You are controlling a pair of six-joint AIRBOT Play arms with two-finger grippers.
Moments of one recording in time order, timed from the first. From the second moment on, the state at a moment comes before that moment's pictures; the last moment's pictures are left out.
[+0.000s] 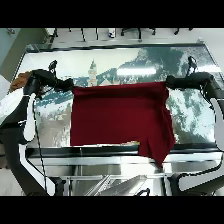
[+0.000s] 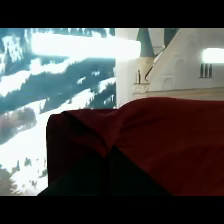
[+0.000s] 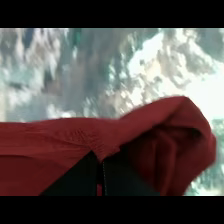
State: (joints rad) left arm 0.04 -2.00 1.89 -2.04 1.15 1.71; right arm -0.22 -1.68 1.41 2.22 -0.85 -1.90
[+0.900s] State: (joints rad) left arm -0.02 -2.02 1.84 -1.83 1.18 1.66; right arm -0.17 -1.68 1.29 1.93 -0.91 -1.72
